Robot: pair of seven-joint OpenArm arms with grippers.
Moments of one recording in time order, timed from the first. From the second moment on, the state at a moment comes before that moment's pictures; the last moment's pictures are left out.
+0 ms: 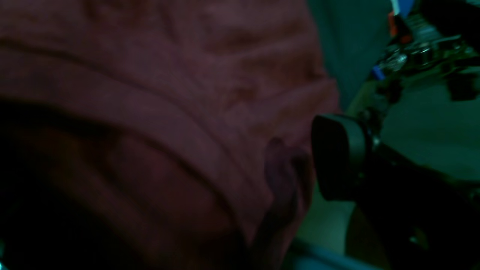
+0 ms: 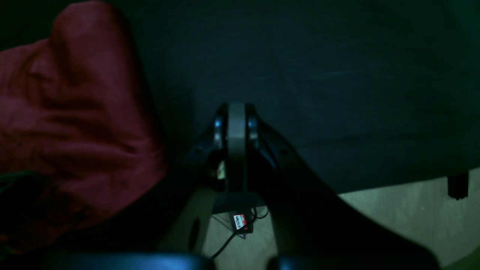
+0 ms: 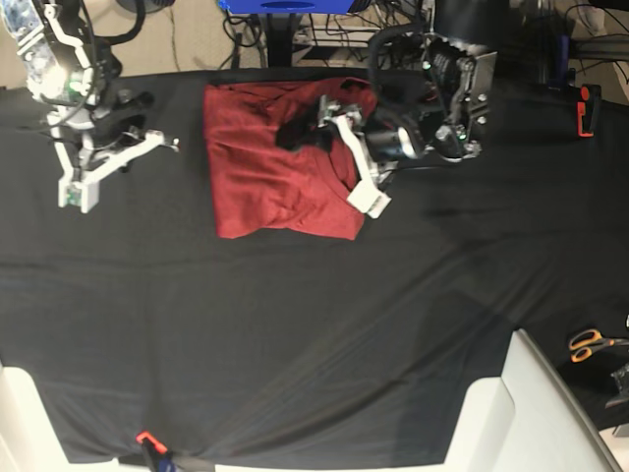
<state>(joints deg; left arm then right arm) 5.3 -3.8 0.2 65.2 -35.5 -43.3 46.6 -23.7 25.9 -16.0 113.6 26.6 -35.8 -42.5</state>
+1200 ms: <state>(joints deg) -37.1 -12.3 71.9 58.1 -25.3 -41.7 60.6 -25.2 25.7 -10.1 113.4 26.9 -35.8 -42.5</state>
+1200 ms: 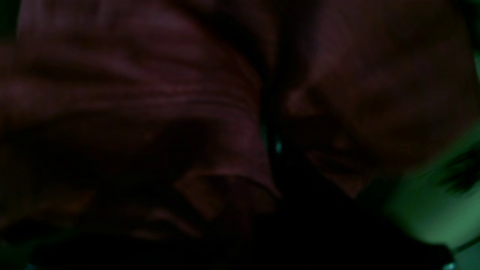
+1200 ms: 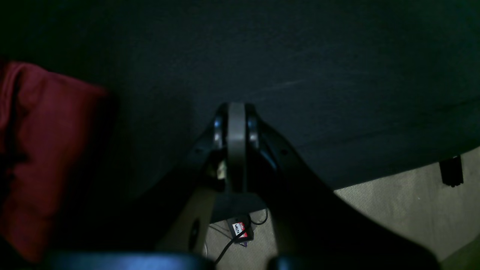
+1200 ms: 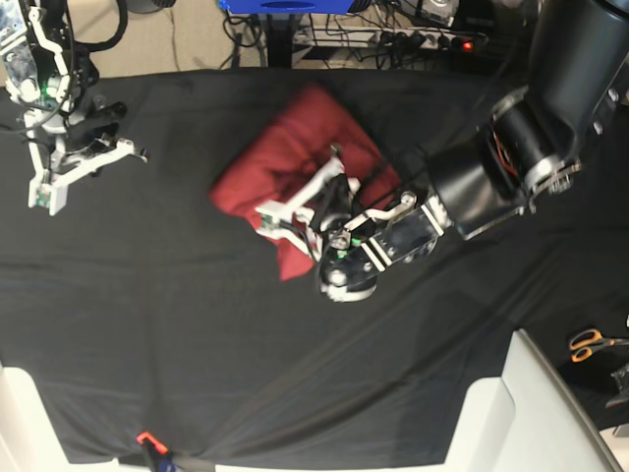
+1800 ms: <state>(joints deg) -35.8 2.6 68.7 49.1 0.9 -41.9 57.1 -24.9 25.6 -10.1 111.7 27.0 -35.7 -42.5</state>
